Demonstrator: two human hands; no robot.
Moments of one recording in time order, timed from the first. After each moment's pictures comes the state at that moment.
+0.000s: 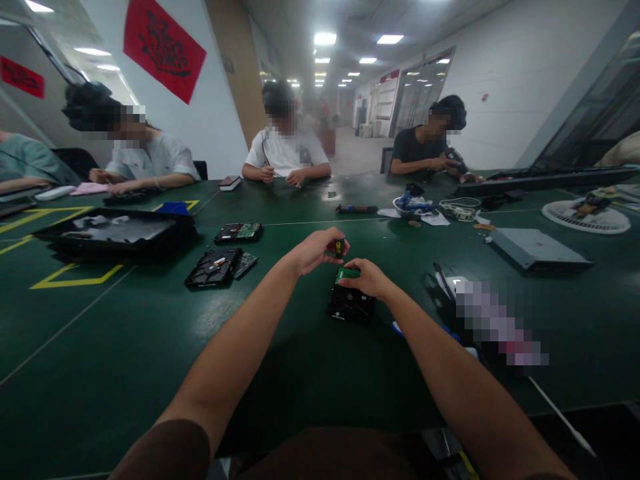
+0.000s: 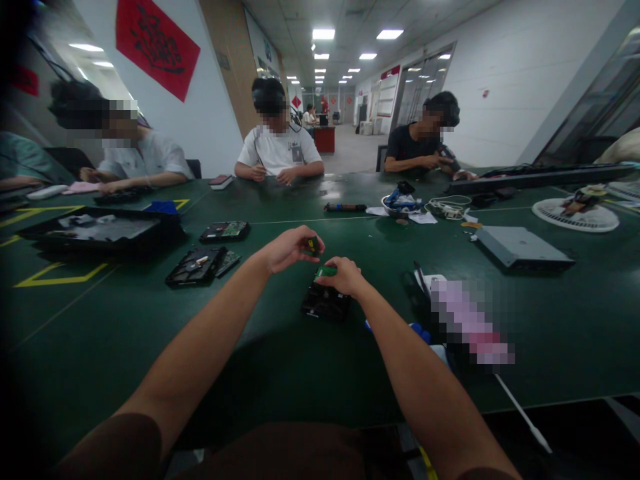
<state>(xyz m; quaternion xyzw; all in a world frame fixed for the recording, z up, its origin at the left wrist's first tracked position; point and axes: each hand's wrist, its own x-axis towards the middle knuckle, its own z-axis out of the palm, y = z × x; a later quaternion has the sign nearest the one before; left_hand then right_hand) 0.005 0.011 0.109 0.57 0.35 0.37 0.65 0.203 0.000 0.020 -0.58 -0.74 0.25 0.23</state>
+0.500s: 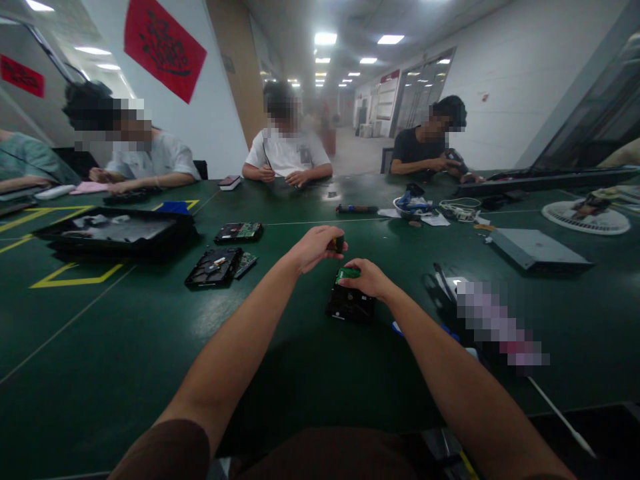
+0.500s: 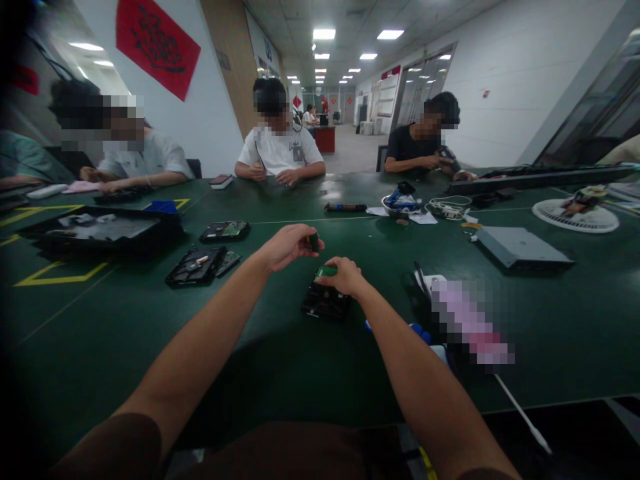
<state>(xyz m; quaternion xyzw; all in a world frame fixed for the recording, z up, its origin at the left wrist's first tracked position) 0.010 0.008 0.113 0.55 0.36 0.43 0.62 0.202 -0.003 0.023 -0.58 -0.73 0.26 0.23</state>
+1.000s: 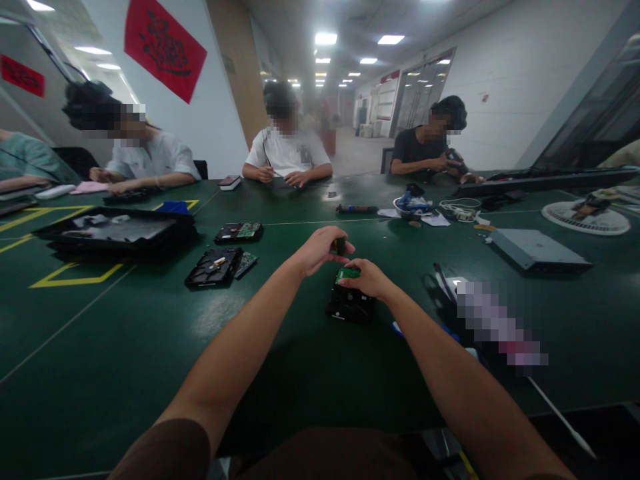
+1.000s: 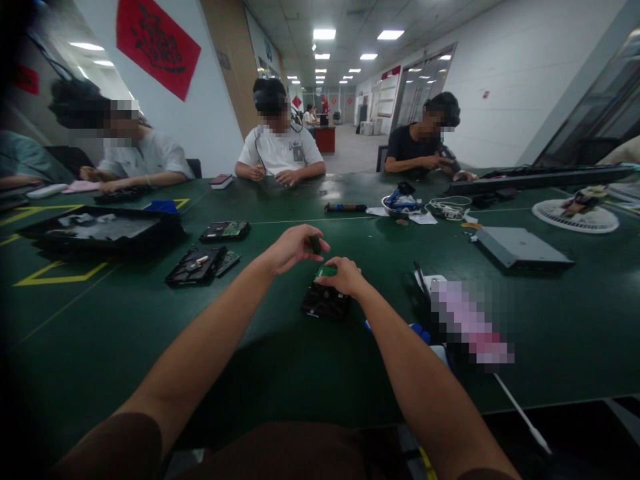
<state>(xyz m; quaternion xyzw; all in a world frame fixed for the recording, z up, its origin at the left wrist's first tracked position) 0.017 0.007 0.108 0.53 0.35 0.44 0.64 0.202 -0.002 0.022 -0.59 -0.73 0.26 0.23</state>
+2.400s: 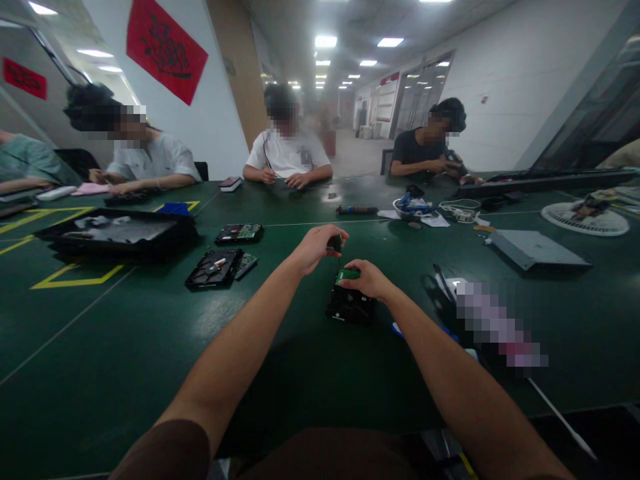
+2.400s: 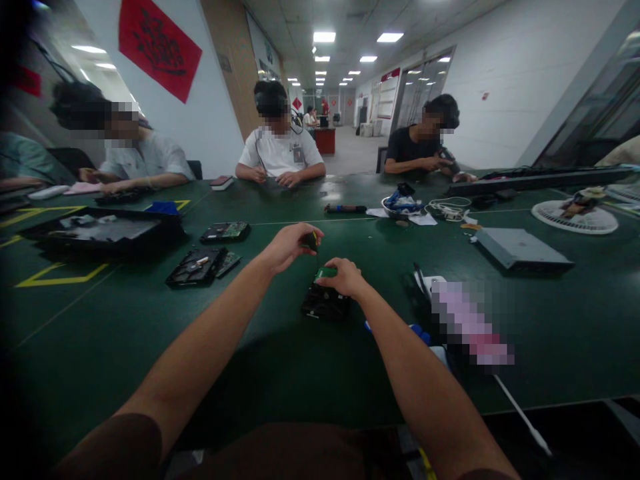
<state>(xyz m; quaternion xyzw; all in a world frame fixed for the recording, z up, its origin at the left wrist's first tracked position) 0.011 0.014 0.106 0.57 0.35 0.47 0.58 0.203 -0.001 0.021 -0.58 -0.73 0.26 0.24</state>
